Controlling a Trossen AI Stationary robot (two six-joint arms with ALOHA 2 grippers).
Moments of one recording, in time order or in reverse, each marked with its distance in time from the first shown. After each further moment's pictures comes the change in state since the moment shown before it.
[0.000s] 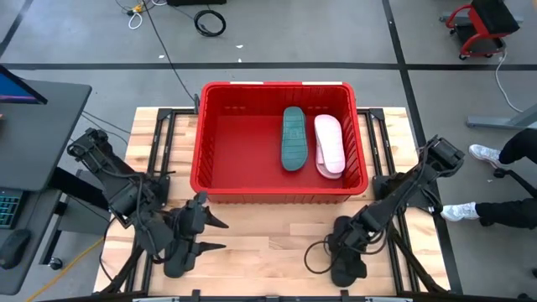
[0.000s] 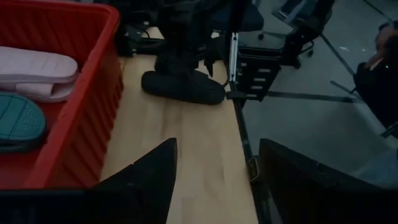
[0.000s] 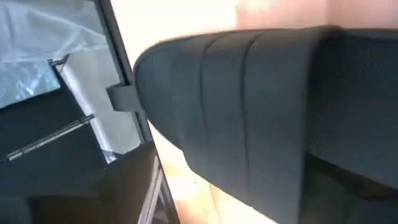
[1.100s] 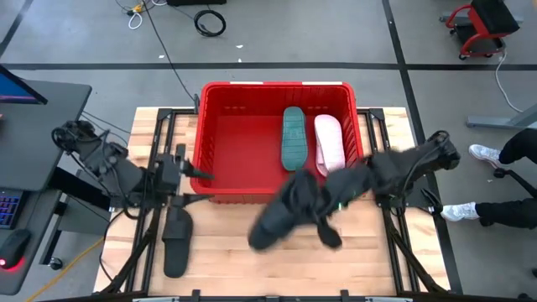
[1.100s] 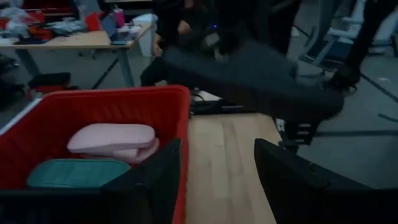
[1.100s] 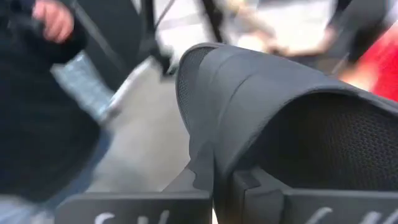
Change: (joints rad) left arm 0.160 -0.253 0.001 0.000 -0.041 0.349; right arm -0.306 0.016 0.967 -0.232 0.347 -0.609
